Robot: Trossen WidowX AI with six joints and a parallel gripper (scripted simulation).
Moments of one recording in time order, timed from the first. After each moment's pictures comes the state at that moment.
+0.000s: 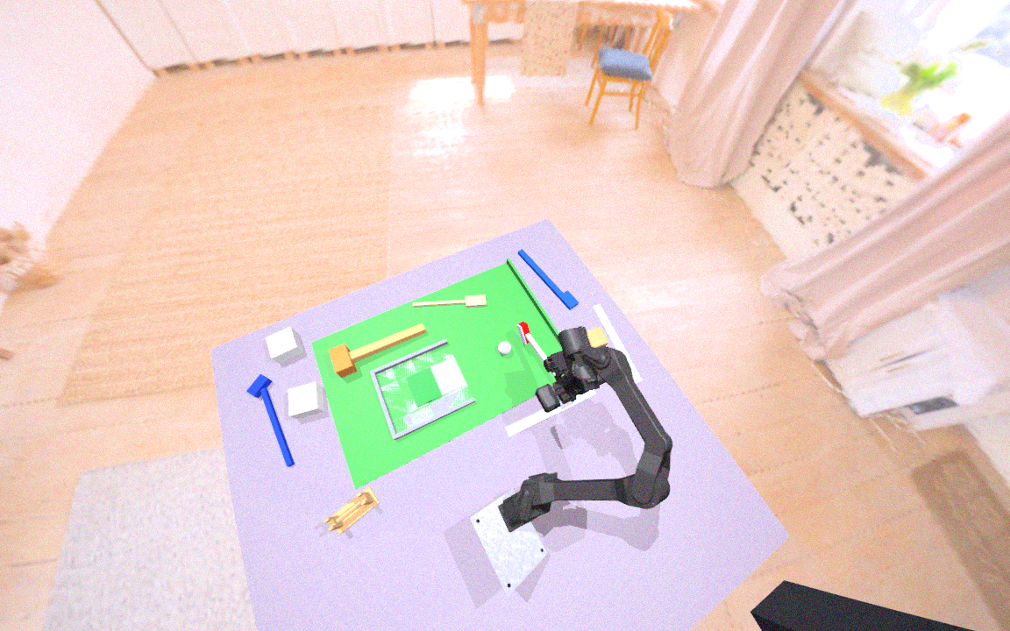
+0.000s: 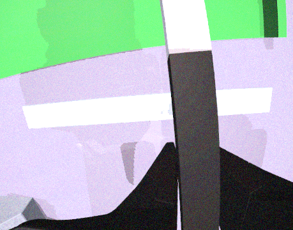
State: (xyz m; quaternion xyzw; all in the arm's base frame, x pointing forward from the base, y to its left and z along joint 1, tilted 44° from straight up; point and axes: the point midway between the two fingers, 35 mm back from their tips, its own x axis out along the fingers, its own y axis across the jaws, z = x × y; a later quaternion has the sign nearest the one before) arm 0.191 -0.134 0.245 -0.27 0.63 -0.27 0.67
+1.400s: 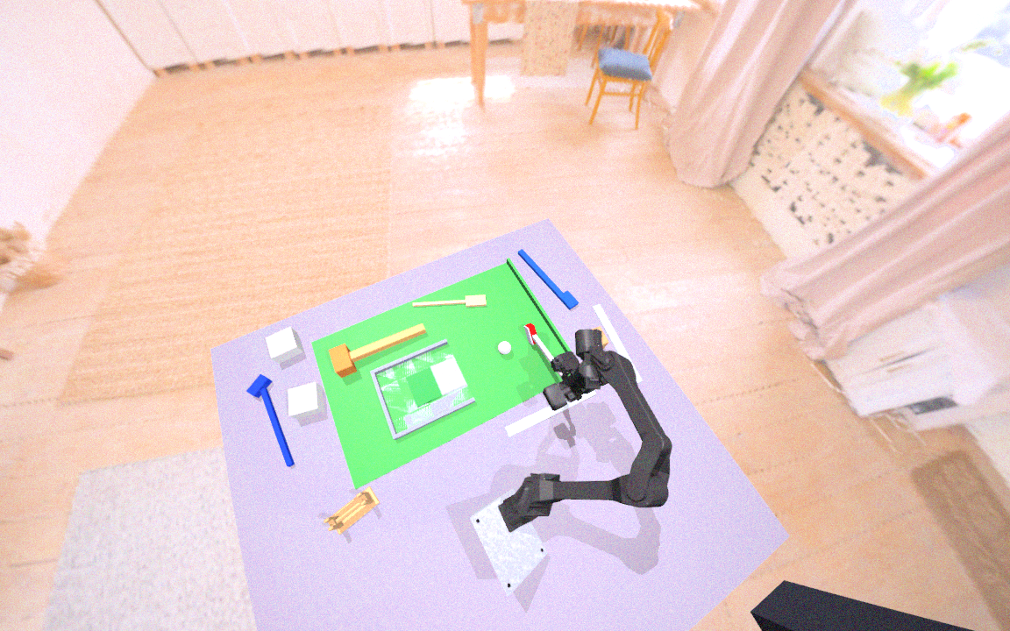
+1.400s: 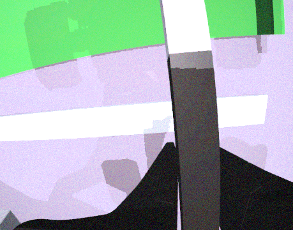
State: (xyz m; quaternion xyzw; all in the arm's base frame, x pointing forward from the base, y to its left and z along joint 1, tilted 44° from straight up) arm 0.191 -0.176 0.241 -0.27 0.63 -0.27 0.67
